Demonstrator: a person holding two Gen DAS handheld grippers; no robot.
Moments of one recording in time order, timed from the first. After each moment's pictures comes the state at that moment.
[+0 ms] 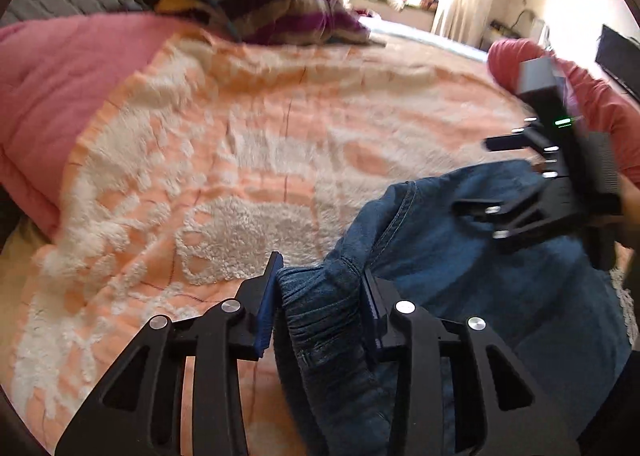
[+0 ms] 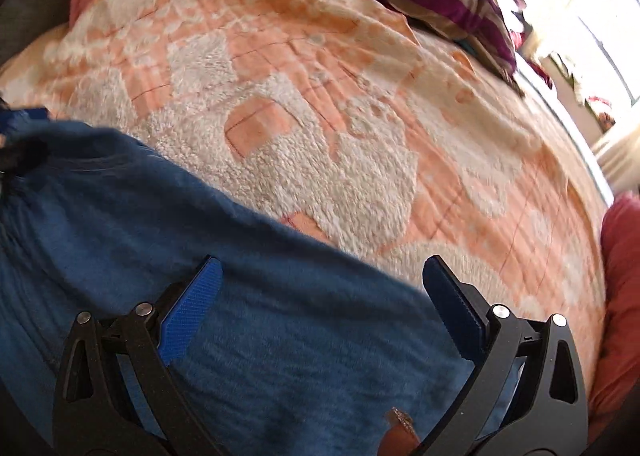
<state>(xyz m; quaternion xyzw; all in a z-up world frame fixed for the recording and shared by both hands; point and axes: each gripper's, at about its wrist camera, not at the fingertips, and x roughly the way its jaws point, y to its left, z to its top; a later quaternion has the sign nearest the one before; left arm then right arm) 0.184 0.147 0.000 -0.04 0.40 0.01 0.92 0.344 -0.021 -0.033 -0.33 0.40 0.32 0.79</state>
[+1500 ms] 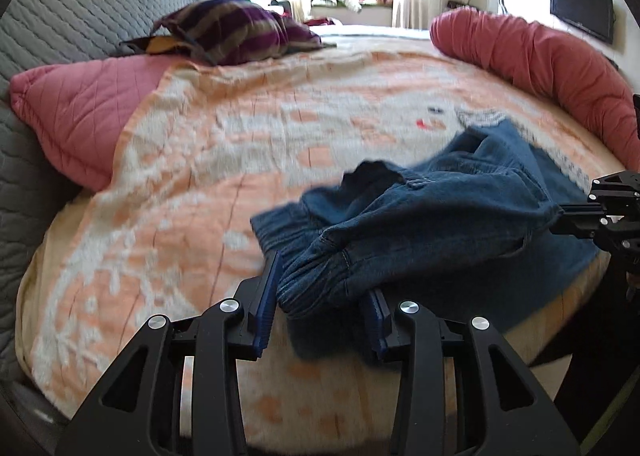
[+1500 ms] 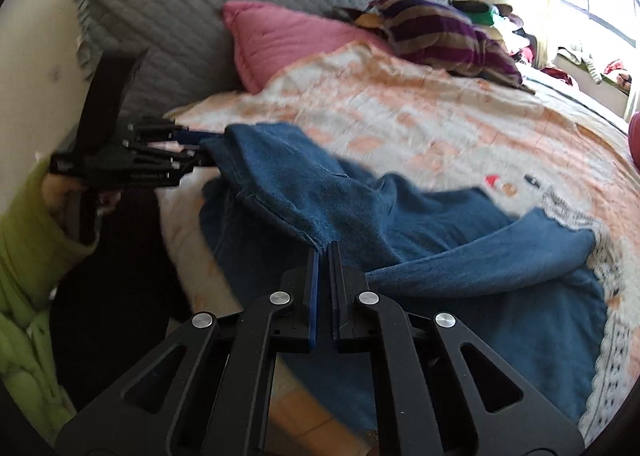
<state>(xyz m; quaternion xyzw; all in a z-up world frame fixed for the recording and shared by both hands) 0.024 0.094 0.009 0.04 0.39 -0.02 0.92 0.071 -0.161 0.009 -0.12 0.33 0.45 0.82</state>
